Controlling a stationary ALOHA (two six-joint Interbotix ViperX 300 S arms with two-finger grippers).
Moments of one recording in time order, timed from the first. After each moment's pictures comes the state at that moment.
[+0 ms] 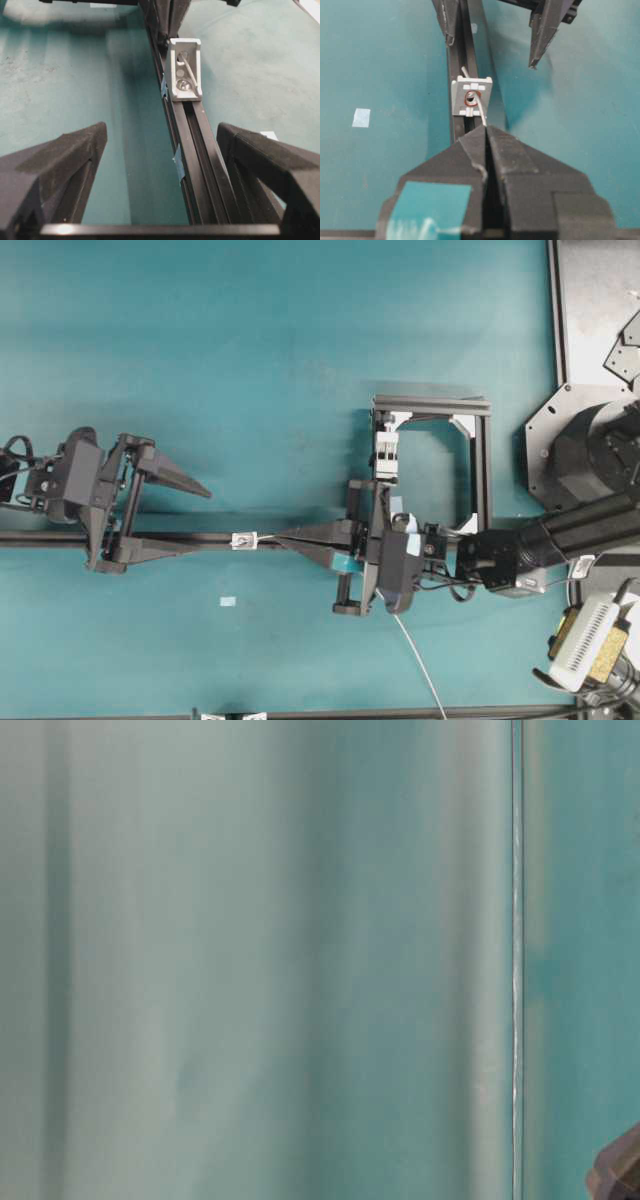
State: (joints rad) left arm -0.23 0.40 0.97 -0.05 -1.21 -0.08; right arm 0.55 0.37 0.88 0.78 -1.13 -0.19
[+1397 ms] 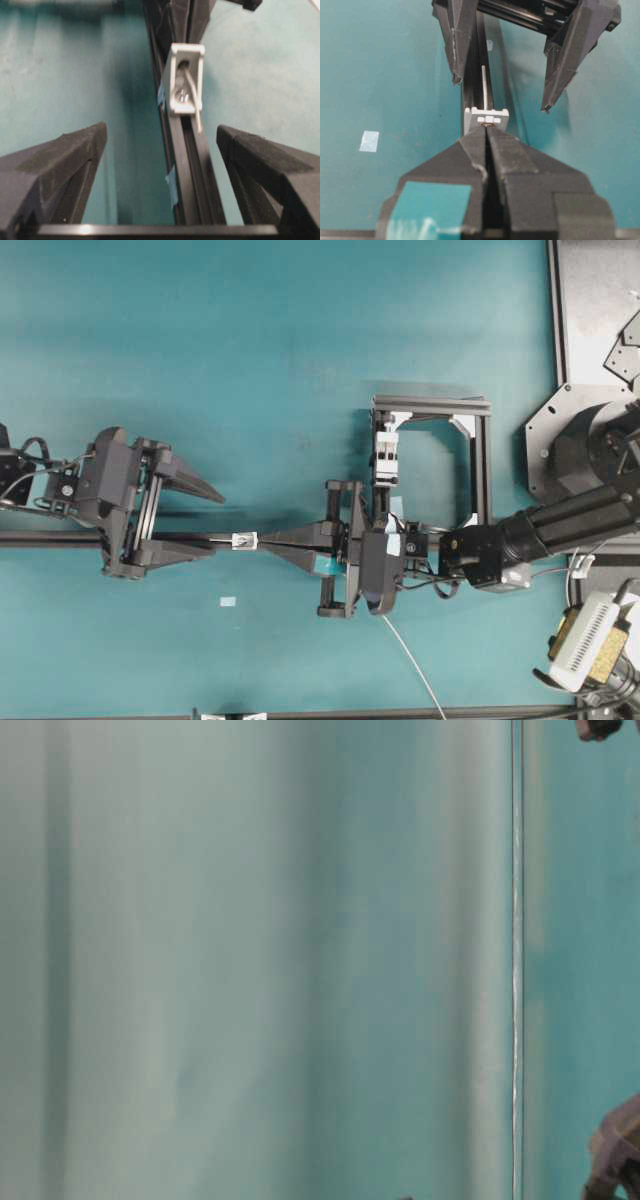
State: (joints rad) left arm -0.23 0.34 0.90 -0.05 -0.99 -0.14; right arm 0.50 0.39 0.83 0.68 -1.09 -0.19
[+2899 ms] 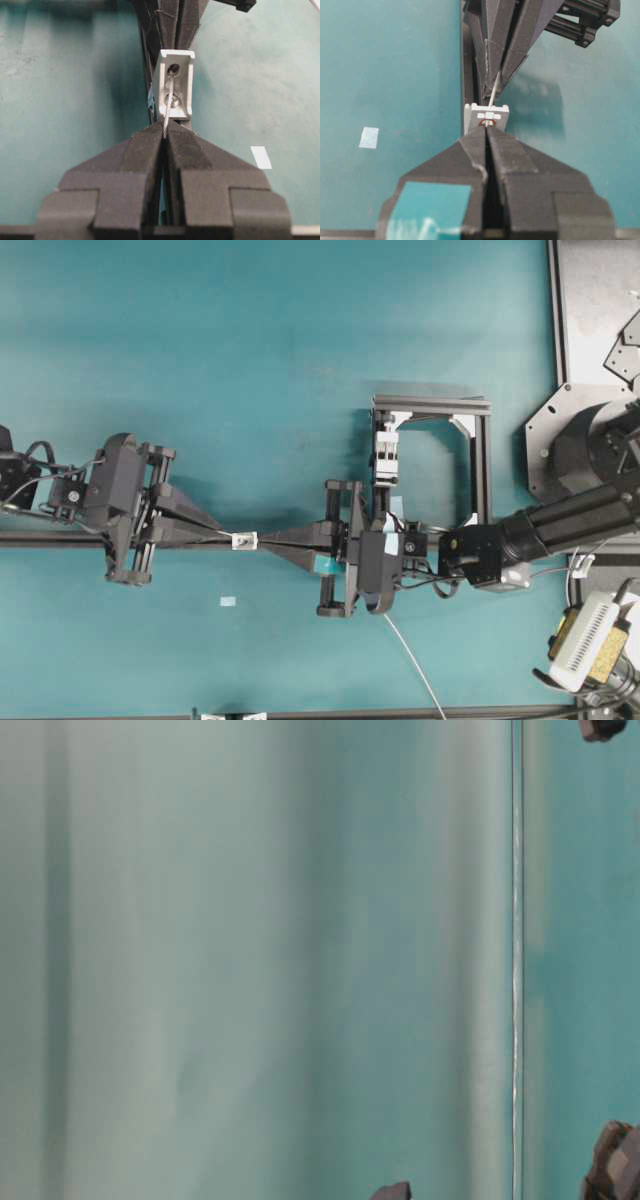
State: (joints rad) left arm -0.24 0.33 0.87 -0.05 -0.91 -0.16; right arm 0.50 0.39 0.83 0.68 -1.08 -0.19
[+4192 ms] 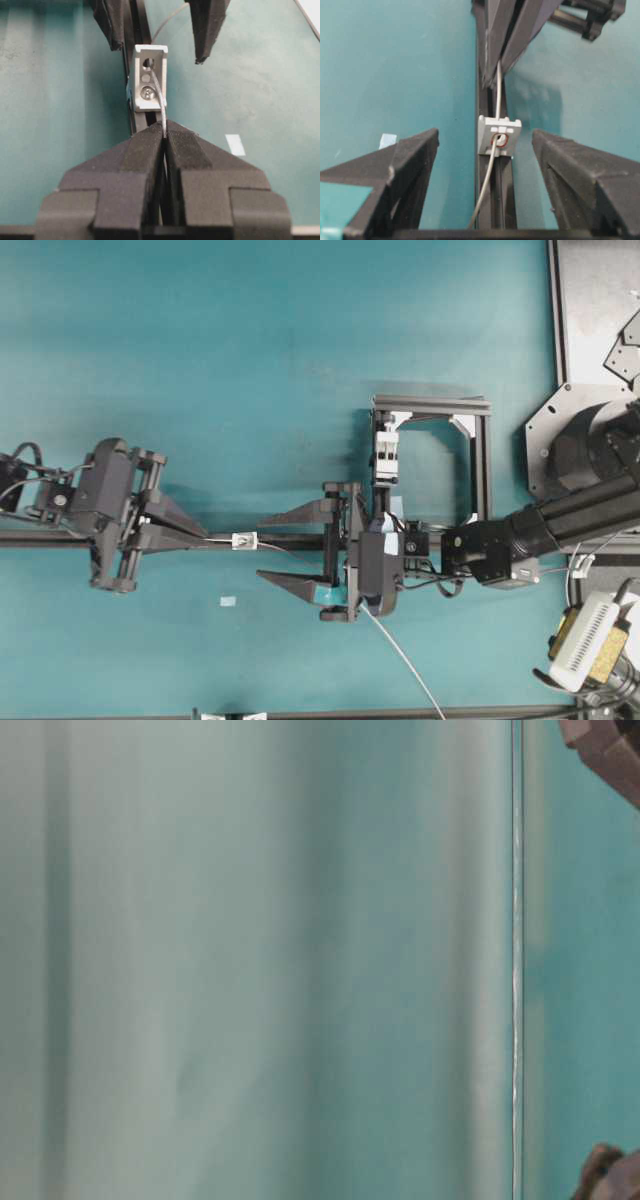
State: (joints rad) left arm -0.27 0.24 0.92 -0.05 -0.85 -0.16; right arm 0.50 0.33 0.83 0.64 -1.01 -0.19
